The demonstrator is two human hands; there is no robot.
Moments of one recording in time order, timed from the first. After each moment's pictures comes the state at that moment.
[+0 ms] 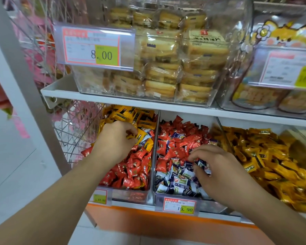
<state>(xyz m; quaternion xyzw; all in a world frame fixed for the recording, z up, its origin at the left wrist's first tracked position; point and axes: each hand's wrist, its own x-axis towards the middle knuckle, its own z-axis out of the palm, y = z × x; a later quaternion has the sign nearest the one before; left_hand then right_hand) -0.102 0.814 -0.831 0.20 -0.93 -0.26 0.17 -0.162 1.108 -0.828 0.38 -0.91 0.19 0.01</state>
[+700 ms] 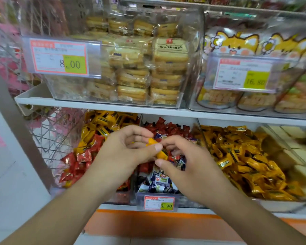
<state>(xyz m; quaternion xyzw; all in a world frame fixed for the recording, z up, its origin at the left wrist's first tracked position) -0.067 0.911 -0.791 0.10 -0.69 -0.70 0.14 -0.132 1.096 -0.796 0.37 -0.85 0.37 0.00</state>
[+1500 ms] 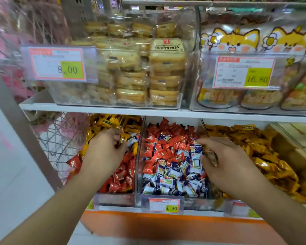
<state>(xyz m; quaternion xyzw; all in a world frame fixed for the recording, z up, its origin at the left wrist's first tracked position) -0.097 0.842 -0.837 0.22 -0.91 -0.26 0.23 -0.181 1.153 -0.814 0.29 -0.93 0.21 0.05</state>
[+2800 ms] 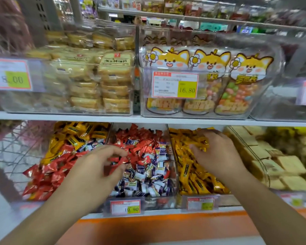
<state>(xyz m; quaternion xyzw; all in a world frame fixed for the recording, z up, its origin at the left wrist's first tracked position) -0.053 0.939 -0.789 0.07 -0.93 -0.34 0.14 -0.216 1.216 -0.792 0.15 -0.96 0.20 0.11</state>
